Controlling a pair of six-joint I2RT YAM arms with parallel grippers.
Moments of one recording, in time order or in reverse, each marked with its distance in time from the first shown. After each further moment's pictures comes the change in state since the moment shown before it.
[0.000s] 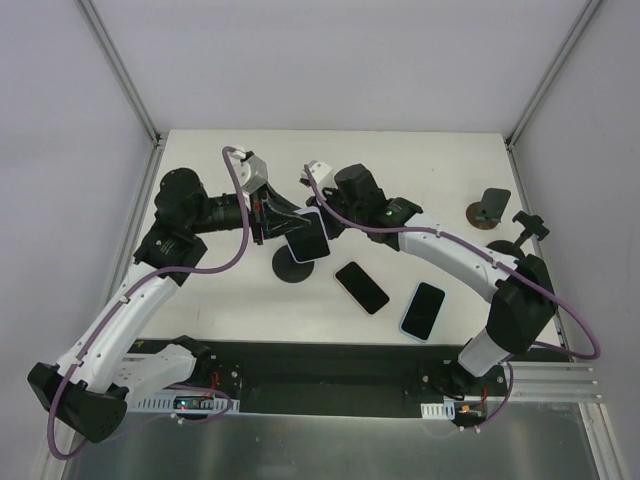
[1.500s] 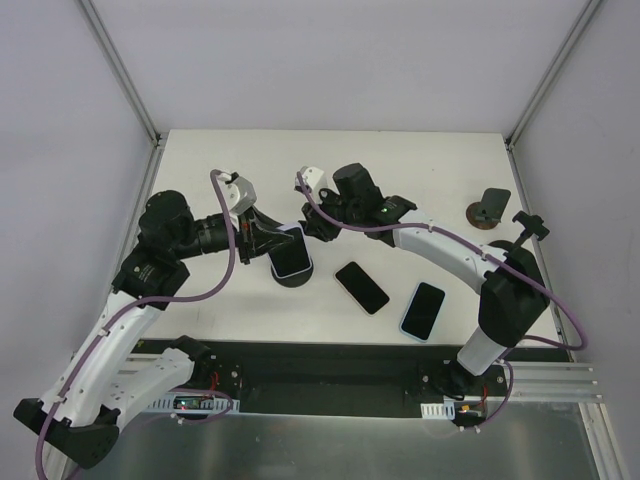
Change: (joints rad) left arm 0.000 -0.178 -0.039 -0.230 -0.140 0.103; right arm -0.031 0.055 0.002 0.026 -0.153 -0.146
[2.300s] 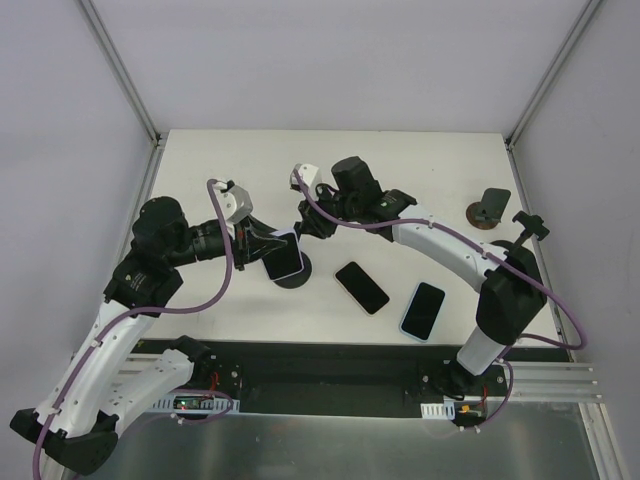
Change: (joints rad) left arm 0.000 -0.035 0.006 -0.099 -0.026 0.074; right arm 0.000 0.015 0.070 -0.034 -0.092 -0.063
